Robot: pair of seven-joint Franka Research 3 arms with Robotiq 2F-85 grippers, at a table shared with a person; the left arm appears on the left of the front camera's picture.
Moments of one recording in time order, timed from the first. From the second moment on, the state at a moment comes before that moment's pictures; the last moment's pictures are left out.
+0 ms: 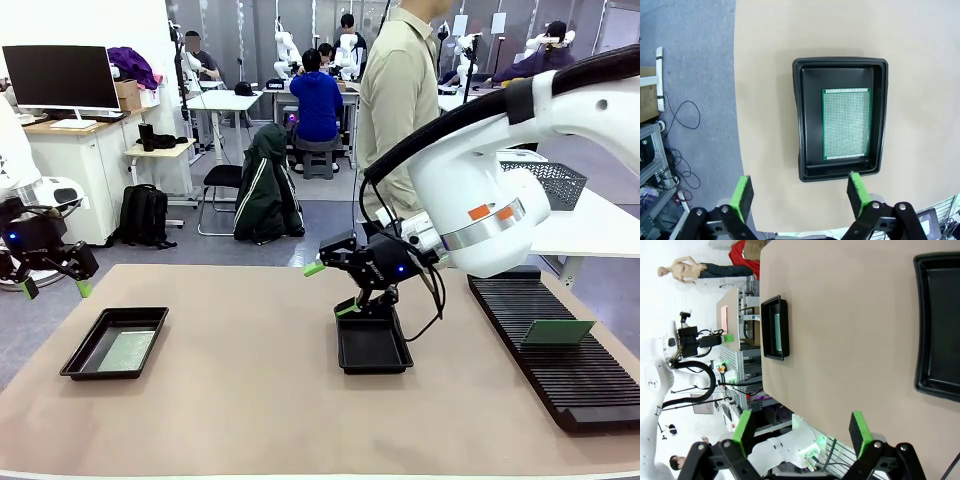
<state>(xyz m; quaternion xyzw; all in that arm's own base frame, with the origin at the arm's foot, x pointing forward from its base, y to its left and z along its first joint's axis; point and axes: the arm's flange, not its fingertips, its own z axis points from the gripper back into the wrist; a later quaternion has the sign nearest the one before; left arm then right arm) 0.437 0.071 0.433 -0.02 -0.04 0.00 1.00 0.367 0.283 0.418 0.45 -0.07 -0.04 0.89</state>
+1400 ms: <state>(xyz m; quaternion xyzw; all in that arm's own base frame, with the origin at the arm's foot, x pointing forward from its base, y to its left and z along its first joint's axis) 0.437 0.071 0.432 -0.02 -0.04 0.00 1.00 0.298 0.017 0.591 0.20 -0.15 0.22 0.94</state>
